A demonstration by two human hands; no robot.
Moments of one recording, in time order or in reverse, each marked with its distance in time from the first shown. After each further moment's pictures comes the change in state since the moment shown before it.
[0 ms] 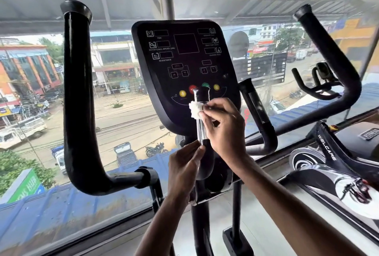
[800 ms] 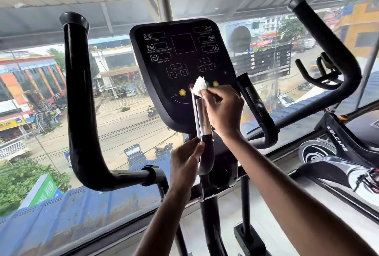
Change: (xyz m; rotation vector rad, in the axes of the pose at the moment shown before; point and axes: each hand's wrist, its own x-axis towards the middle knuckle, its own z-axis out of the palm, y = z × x) left_hand -0.002 0.003 0.000 0.078 -0.023 -0.057; right_hand 0.033 0.017 0.019 0.062 0.221 0.214
